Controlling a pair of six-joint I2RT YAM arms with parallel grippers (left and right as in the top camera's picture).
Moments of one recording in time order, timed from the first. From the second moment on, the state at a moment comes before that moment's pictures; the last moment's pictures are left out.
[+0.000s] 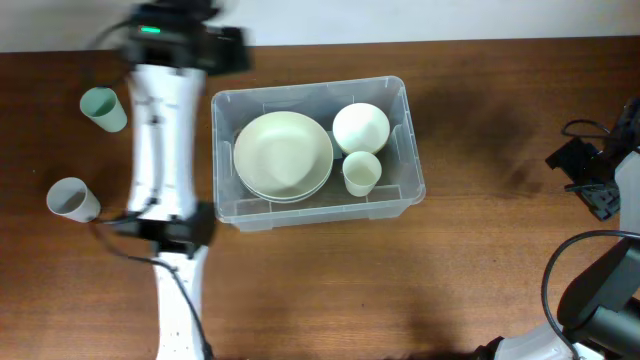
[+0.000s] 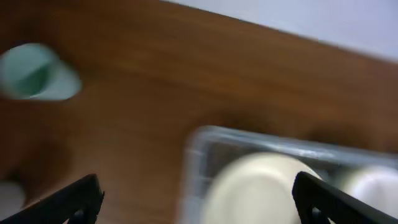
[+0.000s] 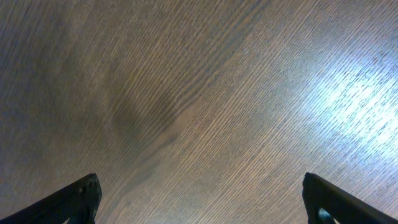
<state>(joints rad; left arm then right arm) -0.15 2.45 3.12 -1.68 -0.14 -0.32 -0.54 1.78 1.42 -0.94 0.03 0.44</state>
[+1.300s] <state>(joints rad) 0.43 2.44 2.42 -1.62 -0.11 -0.35 -0.54 1.78 1.42 -0.94 0.03 0.44</state>
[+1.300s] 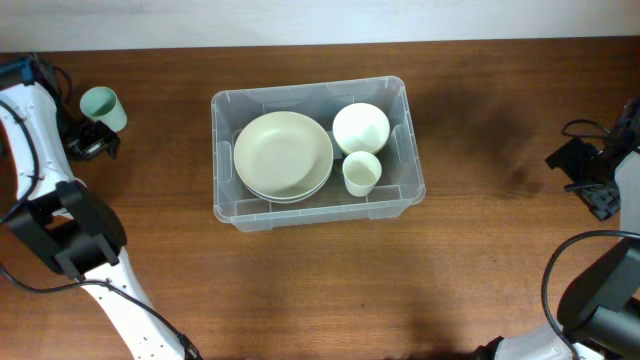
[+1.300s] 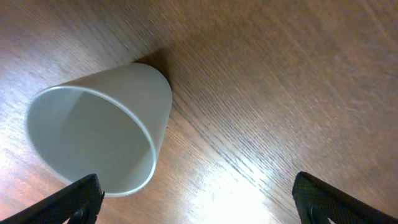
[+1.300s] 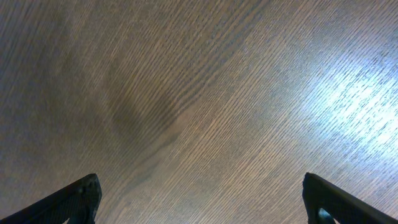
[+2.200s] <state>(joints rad) 0.43 2.44 2.27 -1.48 -0.11 -0.34 -0.54 1.78 1.42 -0.94 0.03 0.45</state>
